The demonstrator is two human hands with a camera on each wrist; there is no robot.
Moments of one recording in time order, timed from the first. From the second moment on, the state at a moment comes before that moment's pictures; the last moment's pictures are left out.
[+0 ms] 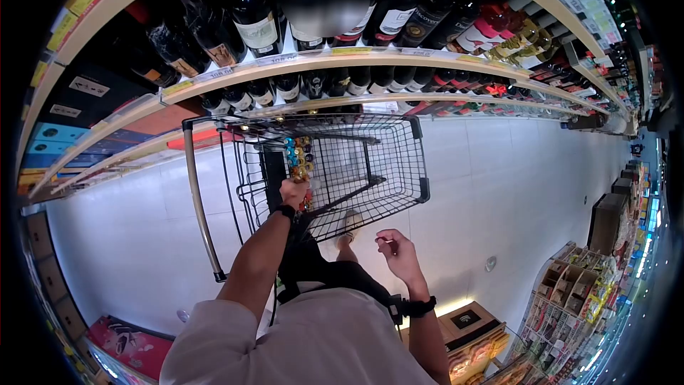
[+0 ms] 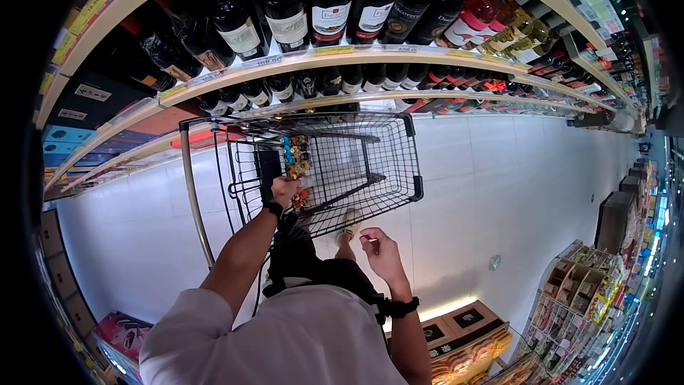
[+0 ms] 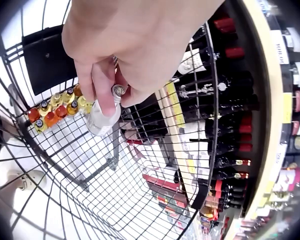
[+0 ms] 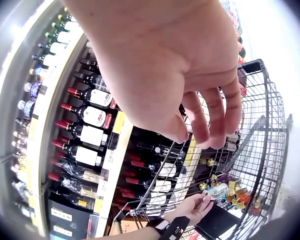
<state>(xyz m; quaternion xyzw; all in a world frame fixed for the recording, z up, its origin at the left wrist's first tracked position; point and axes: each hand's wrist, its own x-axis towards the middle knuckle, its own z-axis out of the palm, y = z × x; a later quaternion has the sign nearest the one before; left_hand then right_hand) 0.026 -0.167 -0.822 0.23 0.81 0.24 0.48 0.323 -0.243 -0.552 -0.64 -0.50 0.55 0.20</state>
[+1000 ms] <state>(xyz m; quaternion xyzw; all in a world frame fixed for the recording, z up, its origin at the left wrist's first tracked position) 0.065 -0.148 -1.016 0.29 0.88 0.20 0.34 0.313 -0.260 -0.637 -0.67 -0.46 0.58 0.07</state>
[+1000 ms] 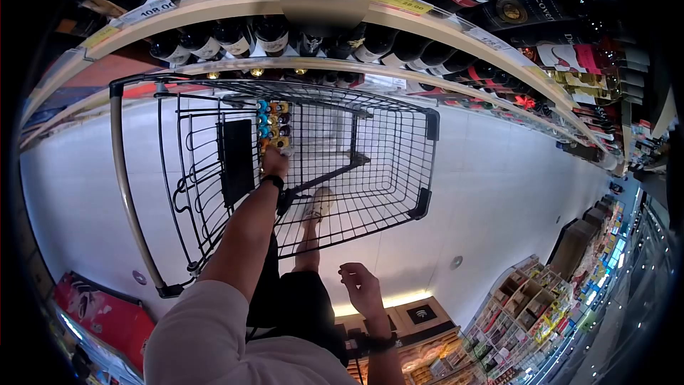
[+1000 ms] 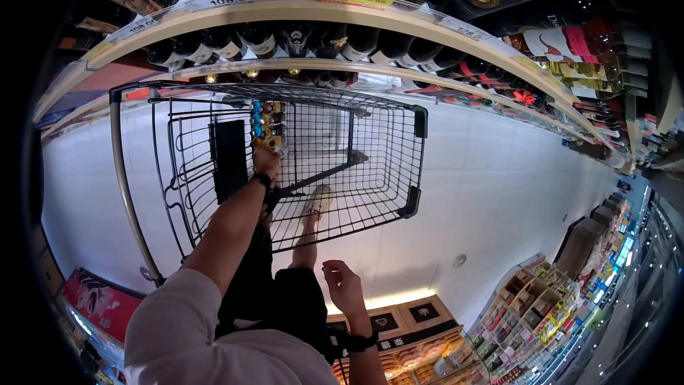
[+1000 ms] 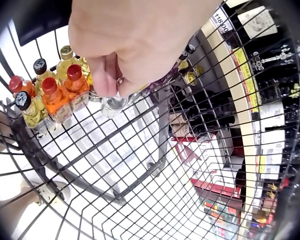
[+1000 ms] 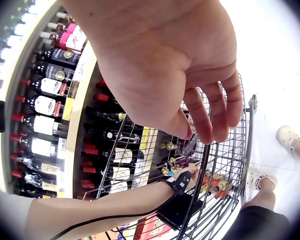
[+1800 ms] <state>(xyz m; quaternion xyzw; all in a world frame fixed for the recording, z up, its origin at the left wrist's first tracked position) 0.043 -0.171 -0.676 0.22 0.61 0.51 0.57 0.377 -0.230 -0.494 -0.62 -0.60 0.47 0.20</state>
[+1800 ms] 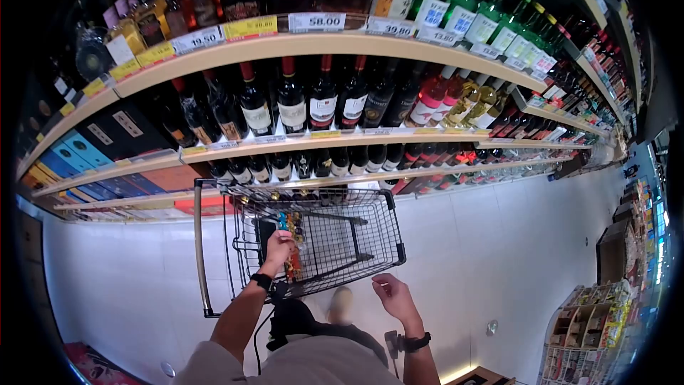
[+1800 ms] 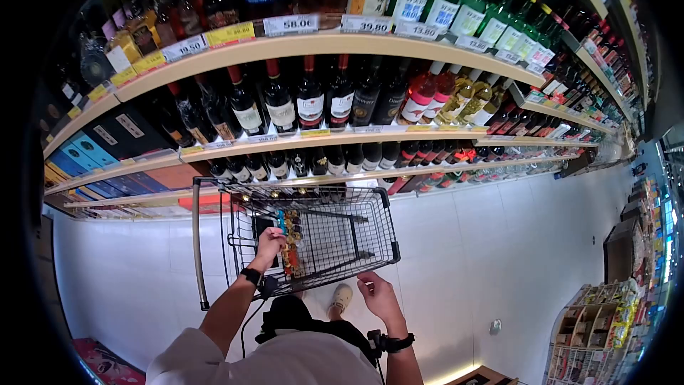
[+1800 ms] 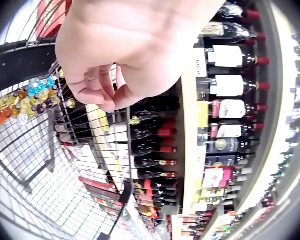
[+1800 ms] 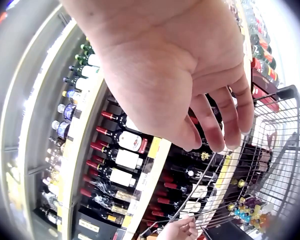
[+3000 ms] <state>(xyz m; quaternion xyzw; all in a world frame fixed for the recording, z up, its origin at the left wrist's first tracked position) 0.096 -0.289 -0.427 0.39 0.48 0.69 0.37 0.438 -0.223 -0.460 -0.40 -0.58 0.58 0.42</state>
